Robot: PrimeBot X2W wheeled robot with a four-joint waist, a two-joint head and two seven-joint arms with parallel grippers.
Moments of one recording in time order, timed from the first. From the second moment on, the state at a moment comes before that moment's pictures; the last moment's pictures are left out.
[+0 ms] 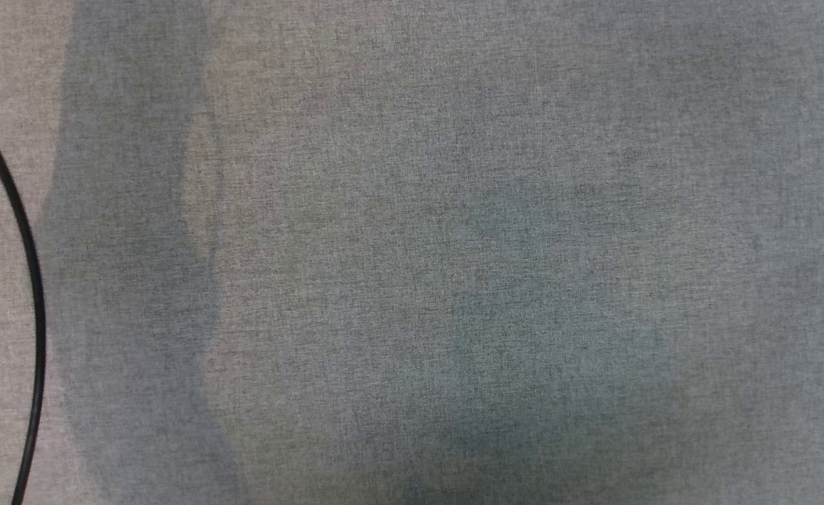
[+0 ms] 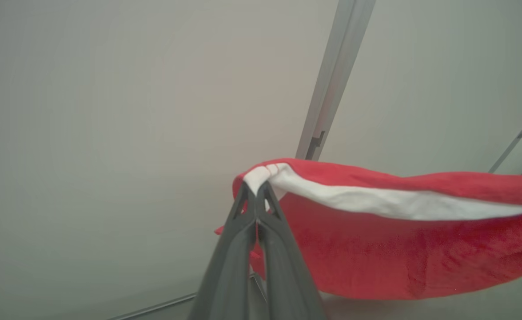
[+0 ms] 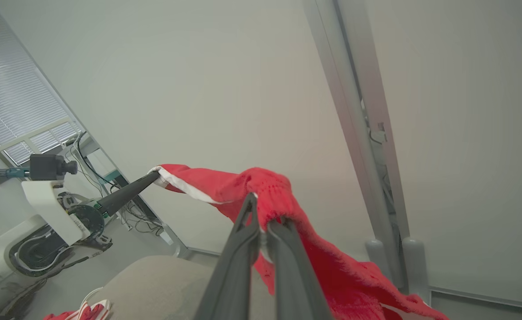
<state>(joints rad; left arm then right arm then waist) -1.77 0.24 -0.60 0.94 -0.84 -0.13 0.08 -1.62 -0.68 0.92 0.30 1.50 0.13 -0.07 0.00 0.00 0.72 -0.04</state>
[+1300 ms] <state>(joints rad) -0.72 0.76 -1.02 0.21 -1.42 -0.10 0.38 -0.72 -0.82 1.18 0.06 1.62 0.13 0.05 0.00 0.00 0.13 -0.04</state>
